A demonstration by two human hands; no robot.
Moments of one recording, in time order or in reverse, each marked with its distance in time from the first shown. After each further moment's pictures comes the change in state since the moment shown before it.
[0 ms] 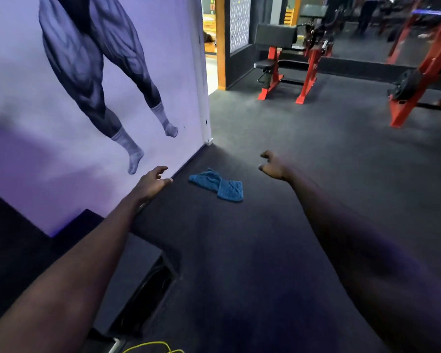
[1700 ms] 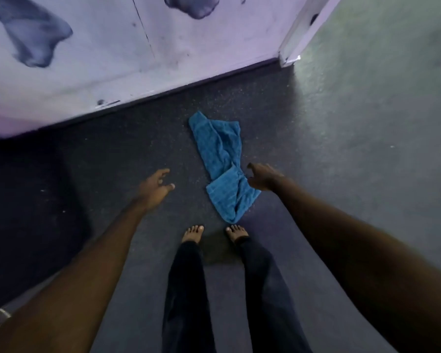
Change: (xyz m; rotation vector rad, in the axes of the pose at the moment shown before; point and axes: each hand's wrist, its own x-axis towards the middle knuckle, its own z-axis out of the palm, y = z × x) left_hand 0.814 -0.232 0.357 -0.435 0.056 -0.970; right_hand 1.024 0.127 0.402 -0.671 -1.041 -0.372
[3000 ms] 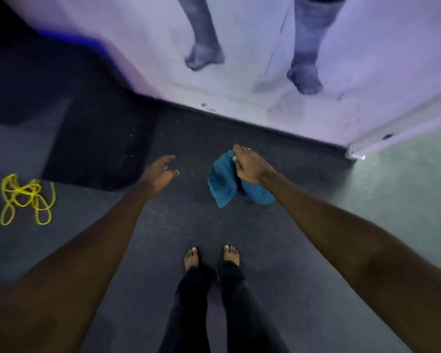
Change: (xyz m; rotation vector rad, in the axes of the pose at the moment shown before) left_hand -0.231 -0.007 -0.075 -0.445 0.489 -0.082; right_hand -0.122 -0.179 -0.086 -0.253 0.336 -0.920
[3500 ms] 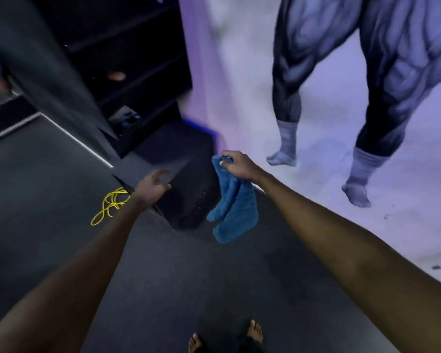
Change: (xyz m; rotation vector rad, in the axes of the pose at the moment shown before) left_hand -0.242 -0.026 -0.282 -0.043 0.454 0.090; right_hand 0.037 -0.376 -0.132 0.251 -0.074 -0.304
